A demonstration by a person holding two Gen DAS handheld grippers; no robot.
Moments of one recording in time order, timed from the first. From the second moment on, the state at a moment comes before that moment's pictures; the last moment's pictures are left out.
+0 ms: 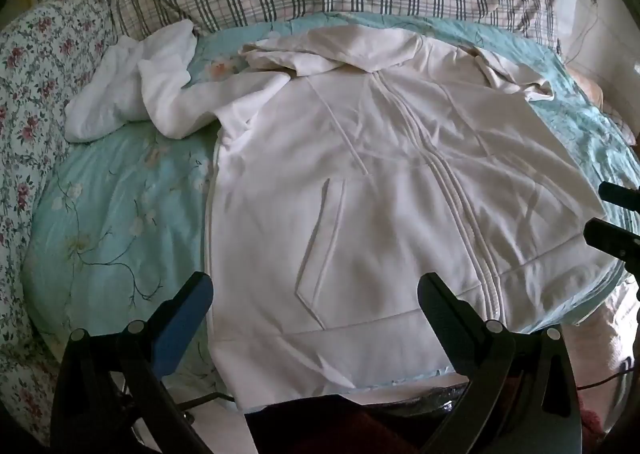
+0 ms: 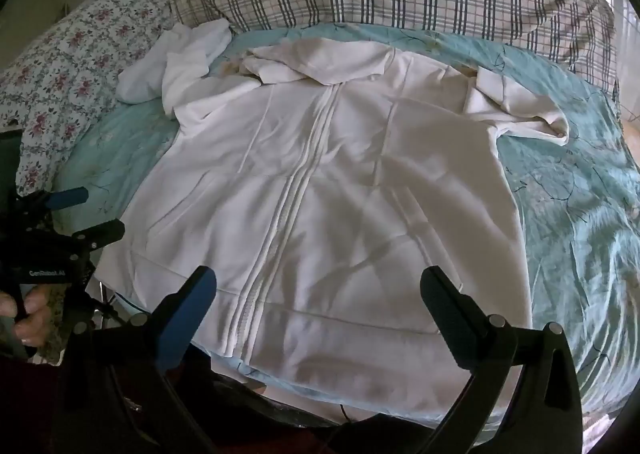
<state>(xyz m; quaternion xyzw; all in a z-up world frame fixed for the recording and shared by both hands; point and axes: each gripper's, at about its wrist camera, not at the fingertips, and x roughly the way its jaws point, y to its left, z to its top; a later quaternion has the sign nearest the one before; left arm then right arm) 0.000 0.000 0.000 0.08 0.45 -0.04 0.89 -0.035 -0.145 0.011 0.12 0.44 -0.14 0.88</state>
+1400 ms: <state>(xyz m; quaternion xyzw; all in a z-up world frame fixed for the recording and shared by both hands) 0.007 -0.010 -0.012 0.08 0.46 -0.04 0.88 -0.031 -0.146 0.000 0.13 0.44 -0.13 0.88</state>
